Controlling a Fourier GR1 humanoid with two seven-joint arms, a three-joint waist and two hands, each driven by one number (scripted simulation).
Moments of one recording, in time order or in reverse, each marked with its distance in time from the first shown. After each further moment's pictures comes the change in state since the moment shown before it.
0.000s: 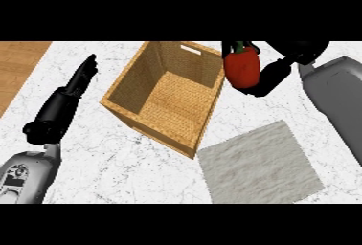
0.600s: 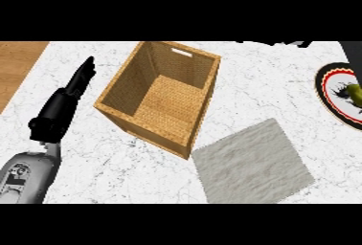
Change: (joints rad) left arm 0.004 -0.005 0.013 0.034 -0.013 0.011 0.010; right arm -0.366 0.017 -0.140 0.376 -0.211 0.357 -0.220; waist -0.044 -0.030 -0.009
